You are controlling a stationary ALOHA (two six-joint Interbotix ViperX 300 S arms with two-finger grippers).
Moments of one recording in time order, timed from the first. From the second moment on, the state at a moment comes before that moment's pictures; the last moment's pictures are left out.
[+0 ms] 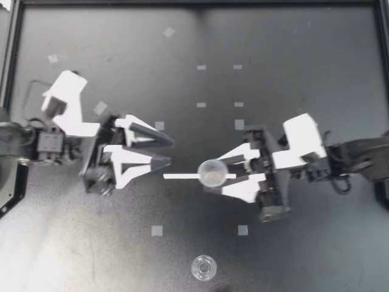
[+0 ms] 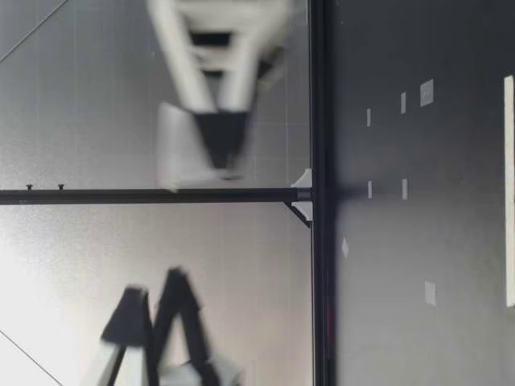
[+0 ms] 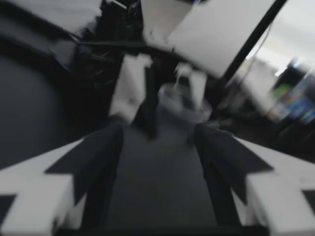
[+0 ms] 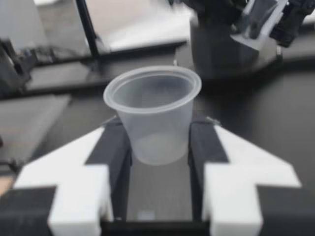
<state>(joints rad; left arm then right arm) 0.03 -0.22 1.07 0.13 -0.90 -0.43 0.00 0.02 0.98 -0.12 -1.06 0.23</state>
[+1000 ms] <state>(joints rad) 0.03 -0.36 1.15 0.11 -0.77 -0.04 0.00 -0.02 1.00 -0.10 -0.97 0.22</state>
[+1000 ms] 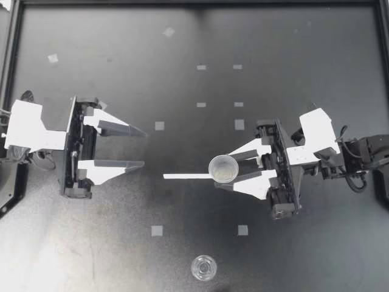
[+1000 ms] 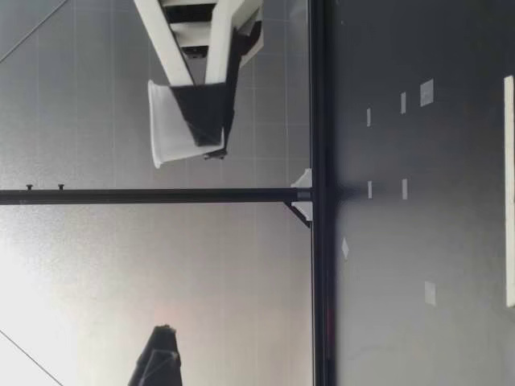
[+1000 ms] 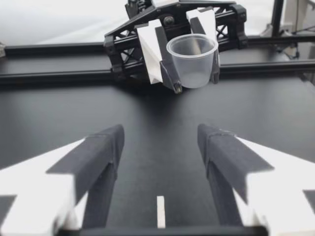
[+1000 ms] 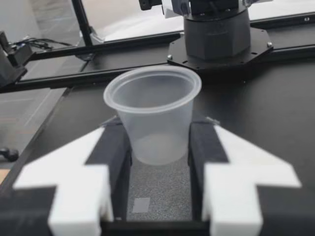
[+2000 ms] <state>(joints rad) 0.03 -0.34 1.15 0.11 -0.77 -0.04 0.00 -0.02 1.00 -0.10 -0.97 0.22</state>
